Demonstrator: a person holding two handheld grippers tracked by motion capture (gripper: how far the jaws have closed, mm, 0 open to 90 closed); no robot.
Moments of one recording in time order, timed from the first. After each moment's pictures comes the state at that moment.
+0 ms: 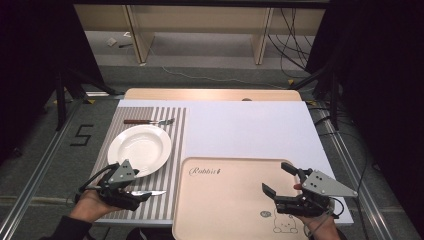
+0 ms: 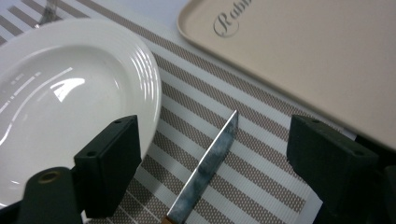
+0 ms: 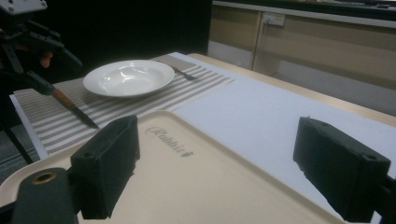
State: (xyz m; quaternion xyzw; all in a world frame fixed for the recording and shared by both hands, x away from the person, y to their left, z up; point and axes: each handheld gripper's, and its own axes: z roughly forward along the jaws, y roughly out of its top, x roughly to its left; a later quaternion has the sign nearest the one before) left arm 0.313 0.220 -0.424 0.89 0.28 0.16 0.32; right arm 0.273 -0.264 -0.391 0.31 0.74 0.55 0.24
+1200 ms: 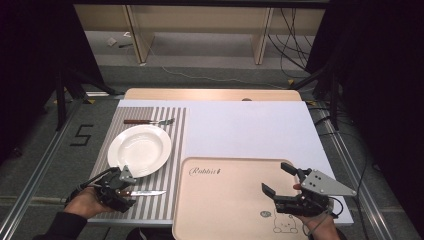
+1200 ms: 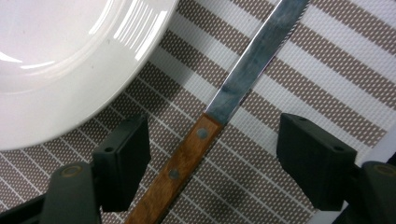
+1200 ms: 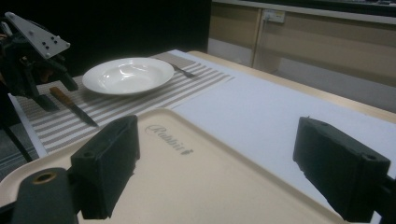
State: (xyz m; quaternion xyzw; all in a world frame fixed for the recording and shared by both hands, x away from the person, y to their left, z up) left arm 0.334 0.243 -0.459 0.93 0.32 0.11 0.13; right arm 0.274 -0.264 -0.393 0.31 0.74 0.54 0.24
